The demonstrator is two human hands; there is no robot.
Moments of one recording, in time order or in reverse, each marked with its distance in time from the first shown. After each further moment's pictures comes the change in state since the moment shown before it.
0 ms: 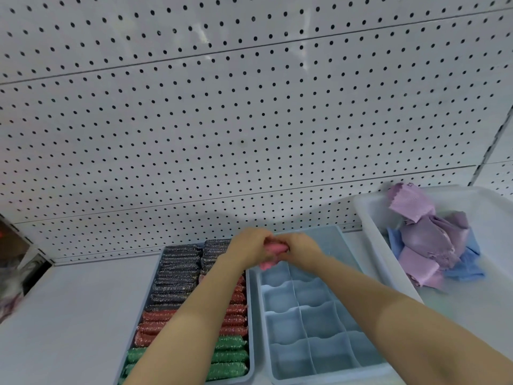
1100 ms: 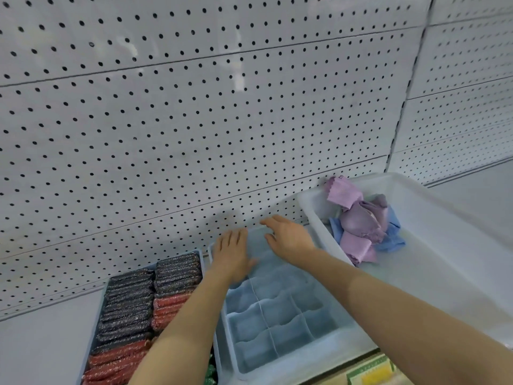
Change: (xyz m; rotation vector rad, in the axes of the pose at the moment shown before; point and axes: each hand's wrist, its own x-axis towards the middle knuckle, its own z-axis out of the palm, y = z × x) left_hand 0.039 0.016 0.063 0.269 0.026 0.090; right_hand -0.058 0.016 -0.051 -0.156 0.346 0.100
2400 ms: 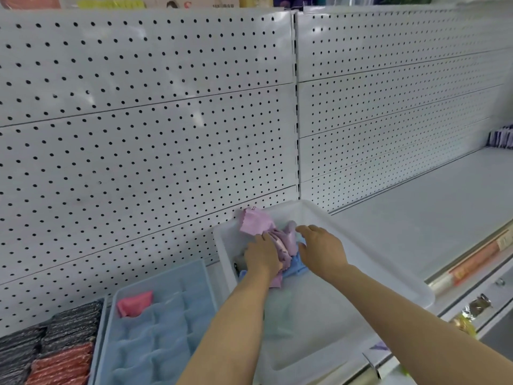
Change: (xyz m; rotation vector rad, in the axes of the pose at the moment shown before) left_hand 0.076 0.295 -0.007 -0.023 0.115 0.015; right_hand -0.114 0.184 -0.152 -0.226 0.226 0.333
